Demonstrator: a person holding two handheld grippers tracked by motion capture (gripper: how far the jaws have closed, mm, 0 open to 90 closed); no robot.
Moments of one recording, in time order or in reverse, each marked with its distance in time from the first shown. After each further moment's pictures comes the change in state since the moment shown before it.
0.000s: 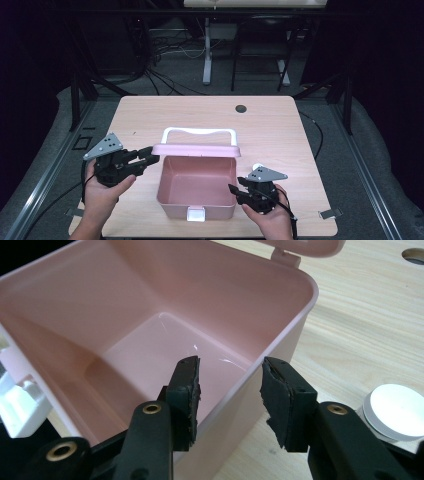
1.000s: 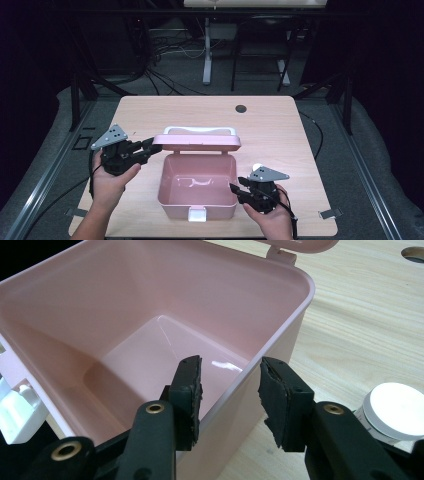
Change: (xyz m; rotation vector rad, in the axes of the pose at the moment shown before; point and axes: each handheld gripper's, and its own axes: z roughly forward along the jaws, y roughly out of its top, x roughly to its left) left arm 0.019 0.004 0.023 -0.043 0.024 -0.016; right arm -0.004 -0.003 0.001 -0.013 0.007 0.015
